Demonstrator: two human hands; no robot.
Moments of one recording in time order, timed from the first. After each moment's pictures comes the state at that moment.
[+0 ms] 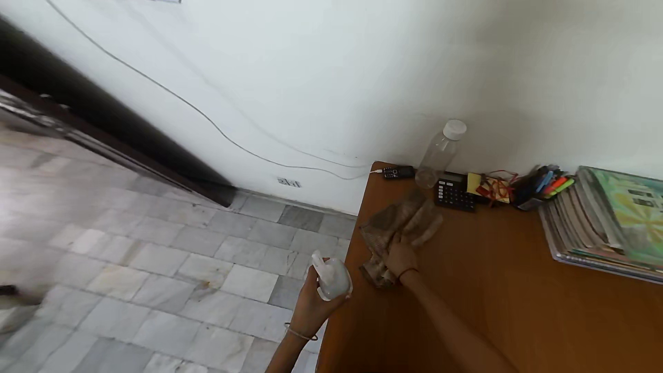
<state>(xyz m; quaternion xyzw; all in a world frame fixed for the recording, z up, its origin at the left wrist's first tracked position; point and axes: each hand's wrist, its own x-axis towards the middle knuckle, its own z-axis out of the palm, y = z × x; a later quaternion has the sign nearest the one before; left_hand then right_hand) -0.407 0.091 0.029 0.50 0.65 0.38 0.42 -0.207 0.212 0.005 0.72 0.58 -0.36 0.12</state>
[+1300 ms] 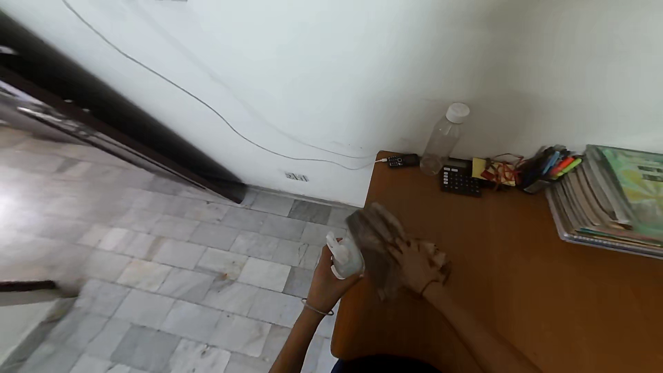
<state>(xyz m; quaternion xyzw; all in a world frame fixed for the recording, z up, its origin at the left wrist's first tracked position) -0.402 0.093 0.042 0.52 0.64 0.39 0.41 -0.181 0.152 0.001 0.53 0.76 -0.34 0.15</state>
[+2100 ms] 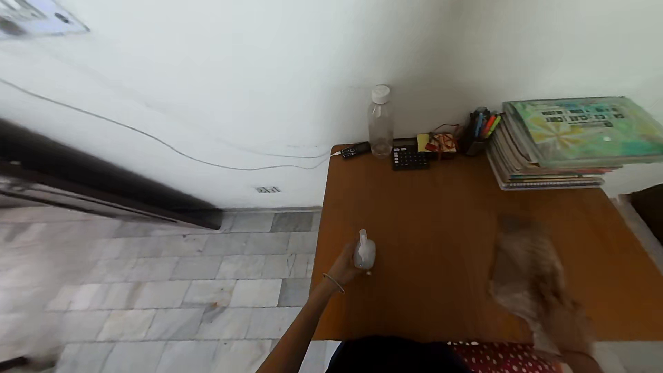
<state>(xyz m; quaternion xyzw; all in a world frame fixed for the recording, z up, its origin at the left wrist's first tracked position) -0.310 0.101 0.001 0.64 0.52 0.12 0.56 0.149 -0.108 -0.049 0.89 0.43 -0.16 -0.02</state>
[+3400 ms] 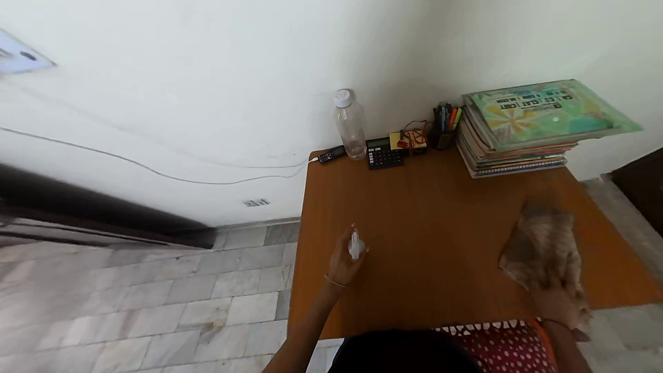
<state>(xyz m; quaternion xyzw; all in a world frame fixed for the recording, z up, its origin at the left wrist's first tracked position) -0.243 0.072 -0.018 0.72 0.52 0.33 0.33 0.177 -0.115 -0.061 0.96 0.22 -0.13 -0.14</state>
